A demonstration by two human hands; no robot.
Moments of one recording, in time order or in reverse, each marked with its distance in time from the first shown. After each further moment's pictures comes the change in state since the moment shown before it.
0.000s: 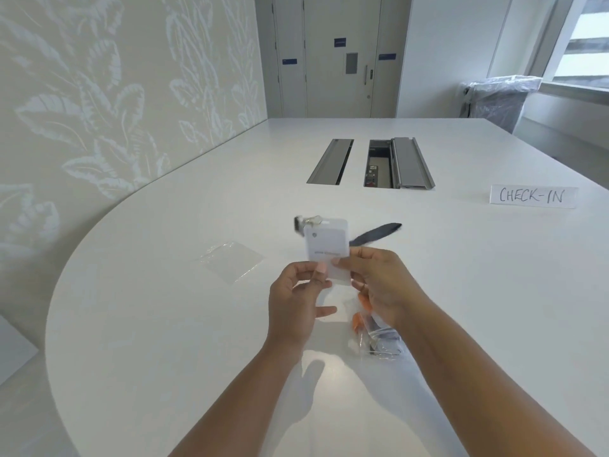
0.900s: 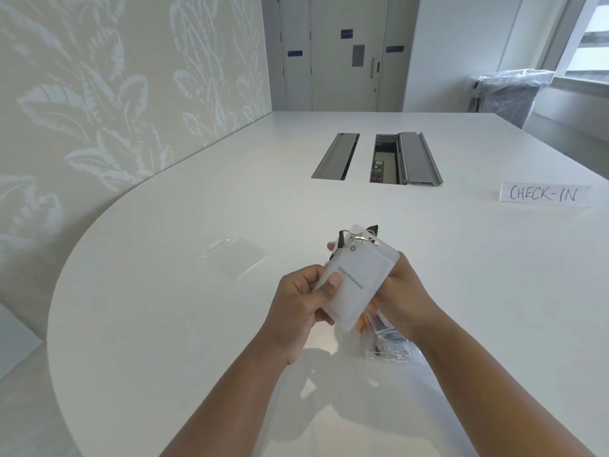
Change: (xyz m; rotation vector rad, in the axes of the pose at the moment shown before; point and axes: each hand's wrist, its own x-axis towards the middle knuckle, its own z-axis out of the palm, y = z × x) left_hand -0.005 0.016 -0.012 -0.105 -0.399 -0.040; right_hand -0.013 0.011 -0.010 -0.111 -0.298 -0.400
